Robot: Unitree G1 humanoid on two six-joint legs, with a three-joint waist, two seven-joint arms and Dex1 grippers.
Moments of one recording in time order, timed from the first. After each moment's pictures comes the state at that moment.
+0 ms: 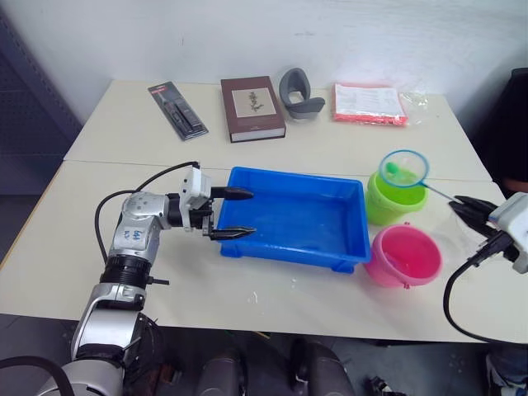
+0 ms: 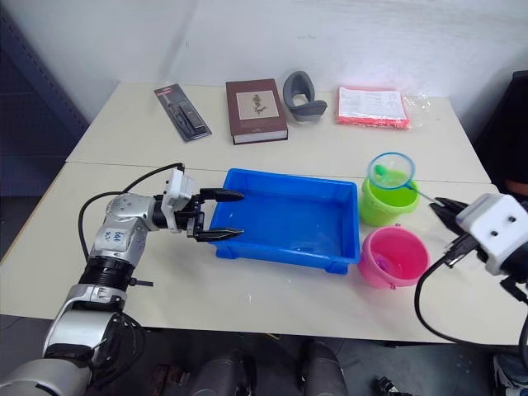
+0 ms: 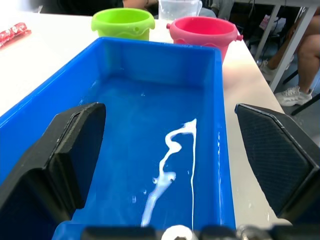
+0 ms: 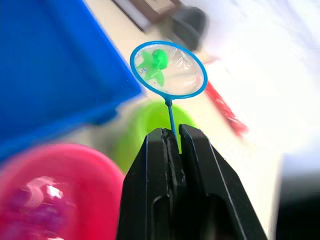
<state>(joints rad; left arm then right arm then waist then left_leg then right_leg) -0.71 0.43 -0.01 0.52 -0.31 -0.02 -1.35 0.13 -0.82 -0.64 -0.42 0.15 0.20 0.81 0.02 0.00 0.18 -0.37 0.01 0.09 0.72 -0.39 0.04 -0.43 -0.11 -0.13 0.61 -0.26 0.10</state>
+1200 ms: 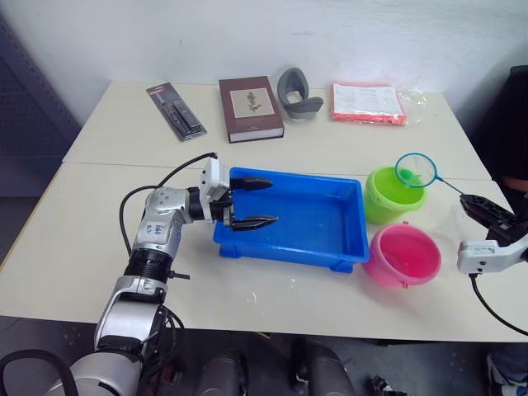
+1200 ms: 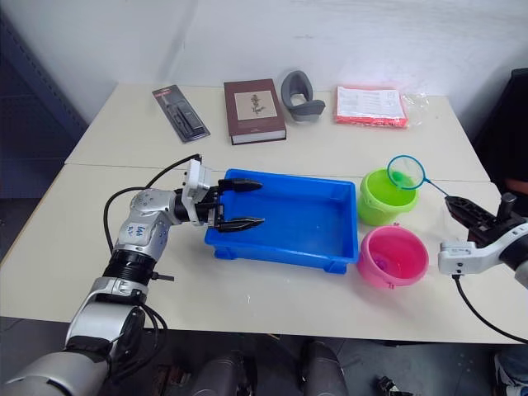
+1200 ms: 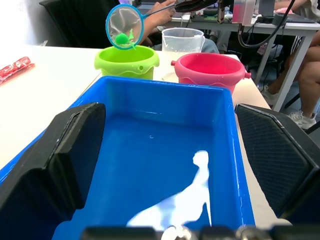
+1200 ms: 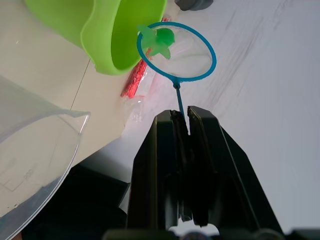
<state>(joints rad) -0.77 0.32 -0.01 0.55 -0.31 -0.03 -1.29 0.13 -1.22 -0.32 0.10 -0.84 -0.61 -0.03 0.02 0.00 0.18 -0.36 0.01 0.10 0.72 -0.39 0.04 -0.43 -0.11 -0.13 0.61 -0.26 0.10</state>
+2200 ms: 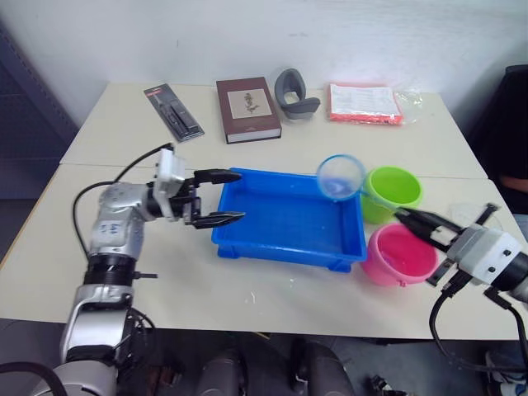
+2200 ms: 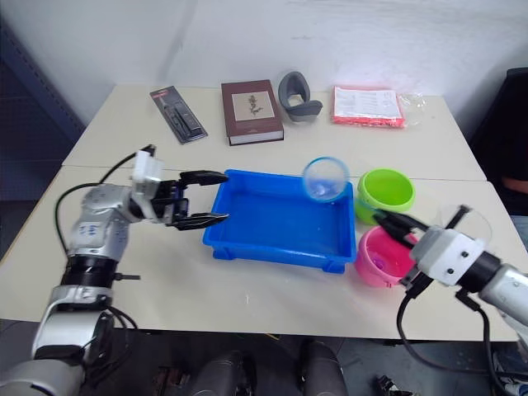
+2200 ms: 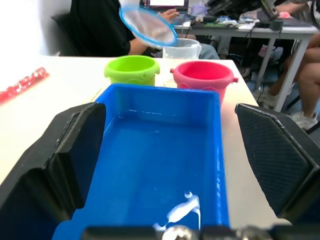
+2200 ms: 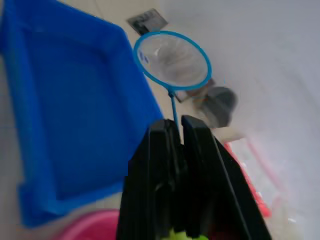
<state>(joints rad) -0.63 0.57 0.10 0.30 -0.49 0.12 -1.44 0.30 -1.09 -0.27 -0.55 0.54 -0.18 0.61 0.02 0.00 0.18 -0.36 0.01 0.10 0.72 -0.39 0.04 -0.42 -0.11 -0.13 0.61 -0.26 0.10</state>
